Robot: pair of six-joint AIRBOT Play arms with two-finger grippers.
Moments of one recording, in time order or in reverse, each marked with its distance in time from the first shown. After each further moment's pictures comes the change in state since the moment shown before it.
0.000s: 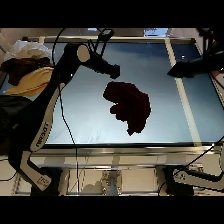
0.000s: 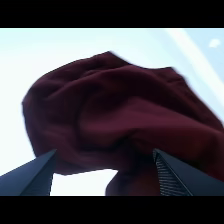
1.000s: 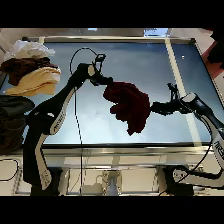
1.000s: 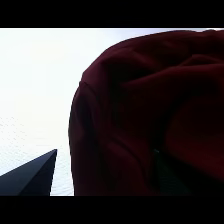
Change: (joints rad) left arm 0.078 -0.285 -0.034 -0.027 0.178 -0.091; right arm 0.034 -0.042 -0.712 0.211 -0.500 -0.052
